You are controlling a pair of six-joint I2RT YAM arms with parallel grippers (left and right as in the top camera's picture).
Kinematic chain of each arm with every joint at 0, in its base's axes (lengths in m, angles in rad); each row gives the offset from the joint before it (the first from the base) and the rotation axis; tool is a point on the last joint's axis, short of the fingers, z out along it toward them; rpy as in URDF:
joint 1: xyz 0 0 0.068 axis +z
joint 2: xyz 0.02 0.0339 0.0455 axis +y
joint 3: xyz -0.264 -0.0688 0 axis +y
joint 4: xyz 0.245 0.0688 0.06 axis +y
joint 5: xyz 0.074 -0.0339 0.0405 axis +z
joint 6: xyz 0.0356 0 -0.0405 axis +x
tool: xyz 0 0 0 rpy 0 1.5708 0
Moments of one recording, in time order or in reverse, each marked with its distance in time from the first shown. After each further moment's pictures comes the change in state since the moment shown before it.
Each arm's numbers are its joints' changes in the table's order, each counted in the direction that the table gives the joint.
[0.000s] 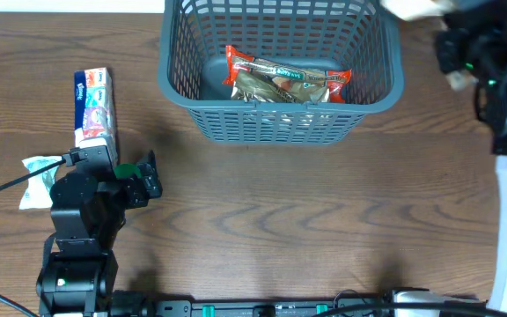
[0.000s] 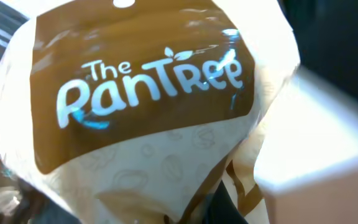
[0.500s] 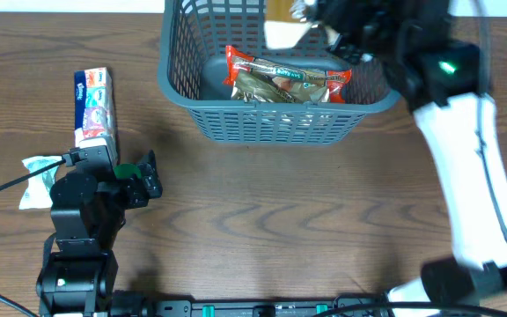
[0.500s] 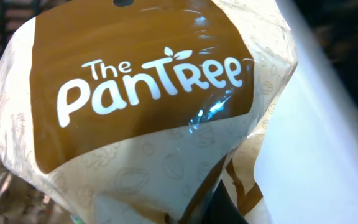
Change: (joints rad) left arm 0.000 0.000 0.000 0.000 0.000 0.000; right arm 0.230 0.262 -0.013 -0.090 0.312 -0.372
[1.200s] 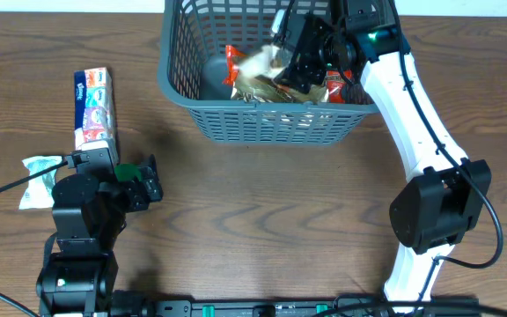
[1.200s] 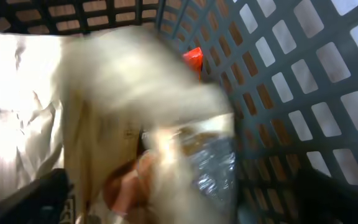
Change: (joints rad) left arm 0.000 0.000 0.000 0.044 0.000 0.000; right arm 0.003 0.302 0.000 0.059 0.104 0.056
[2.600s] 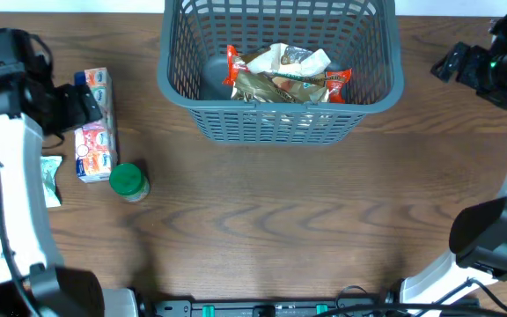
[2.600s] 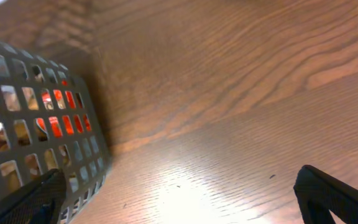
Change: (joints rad) left arm 0.296 0.949 -0.959 0.612 0.055 0.095; right arm -0.599 -0.137 -0.053 0.443 -0.263 0.945
